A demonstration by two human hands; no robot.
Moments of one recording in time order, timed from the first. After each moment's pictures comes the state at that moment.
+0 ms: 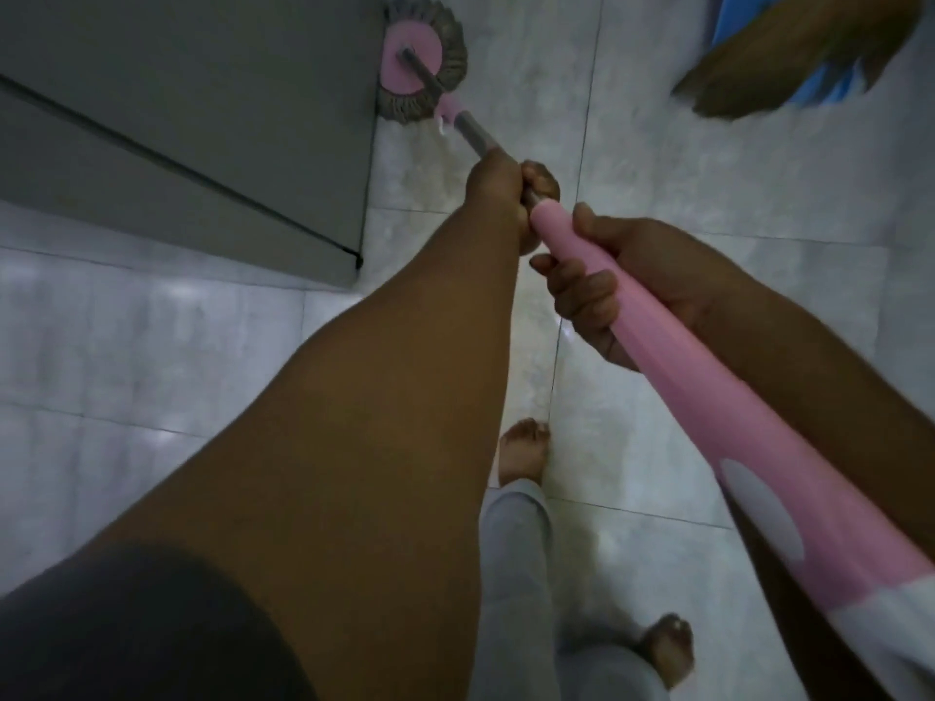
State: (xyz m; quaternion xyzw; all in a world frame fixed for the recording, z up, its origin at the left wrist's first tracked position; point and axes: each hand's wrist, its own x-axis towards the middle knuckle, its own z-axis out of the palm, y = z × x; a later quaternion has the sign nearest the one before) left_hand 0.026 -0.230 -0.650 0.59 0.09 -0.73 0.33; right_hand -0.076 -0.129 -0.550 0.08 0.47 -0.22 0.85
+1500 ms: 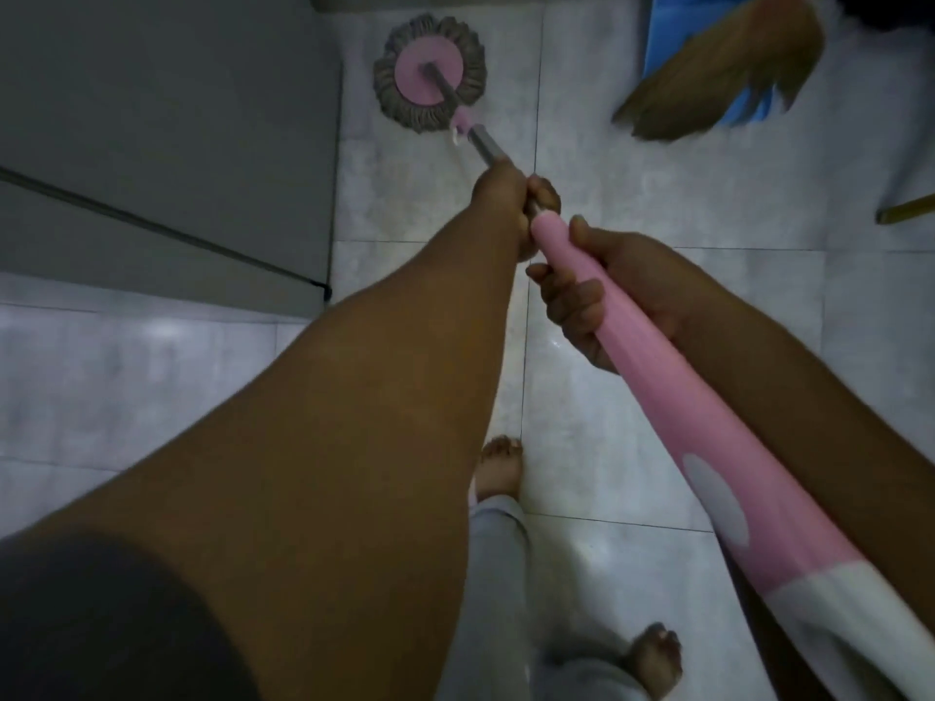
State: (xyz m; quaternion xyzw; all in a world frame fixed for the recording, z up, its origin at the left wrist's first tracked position) left_hand -0.044 -0.237 -0.640 0.61 0.02 -0.74 0.27; right_hand -0.129 -0.122 -0.542 0.11 0.47 -0.27 0.83
